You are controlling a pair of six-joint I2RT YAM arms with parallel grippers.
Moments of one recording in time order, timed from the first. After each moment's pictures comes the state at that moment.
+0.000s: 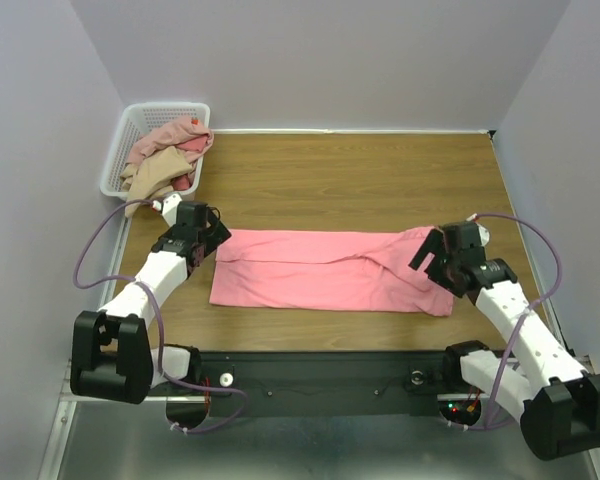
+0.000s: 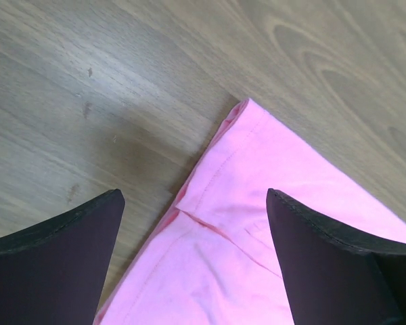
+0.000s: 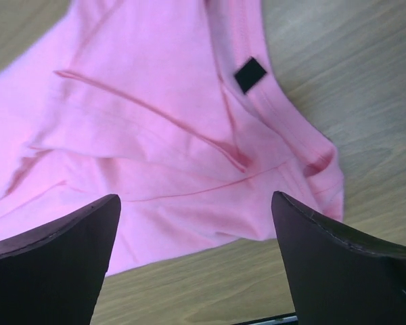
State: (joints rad) left arm -0.16 1.26 0.70 -0.27 -0.29 -0.72; right arm 0.19 0.92 0.64 -0.68 0.22 0.74
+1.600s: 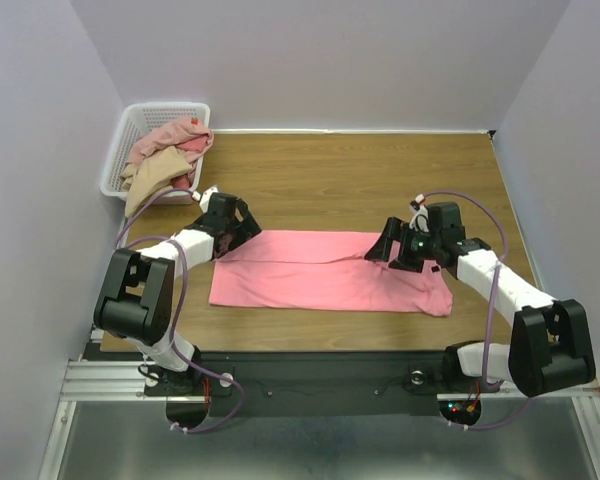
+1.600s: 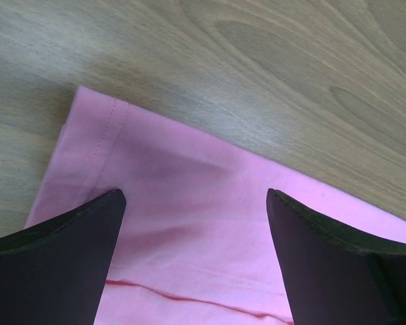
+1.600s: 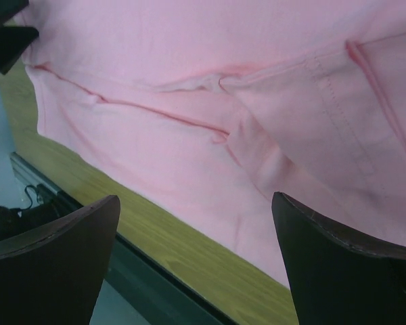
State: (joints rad) left arm -0.28 1.58 0.80 -0.06 -0.13 -0.75; right arm 0.19 1.28 0.69 -0.28 -0.56 0.51
